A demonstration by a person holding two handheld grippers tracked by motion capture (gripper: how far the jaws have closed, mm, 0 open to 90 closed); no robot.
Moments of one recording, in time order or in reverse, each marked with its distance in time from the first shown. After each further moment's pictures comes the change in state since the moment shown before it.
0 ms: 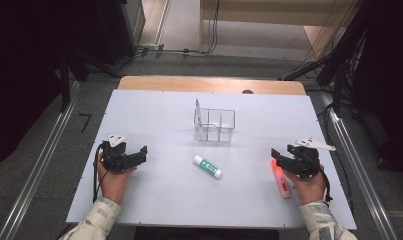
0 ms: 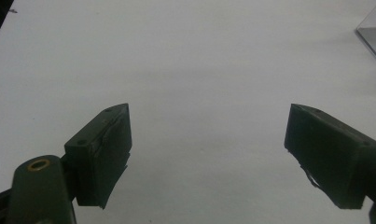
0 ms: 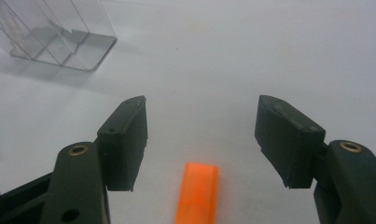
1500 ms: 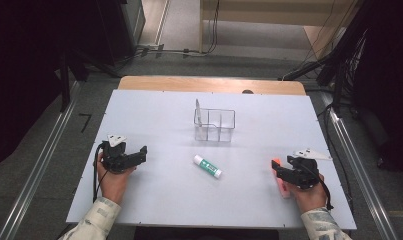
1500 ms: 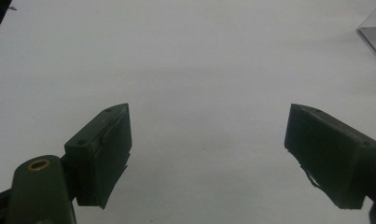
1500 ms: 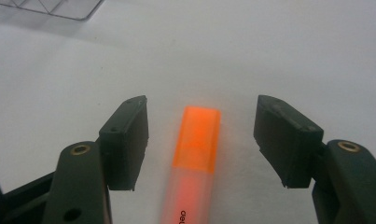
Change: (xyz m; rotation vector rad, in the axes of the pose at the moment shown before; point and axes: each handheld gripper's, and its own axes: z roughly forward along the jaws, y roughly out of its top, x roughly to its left) left arm 0.001 0.000 0.000 0.004 0.000 -0.004; right arm 0.000 -0.027 0.000 0.070 -0.007 -0.027
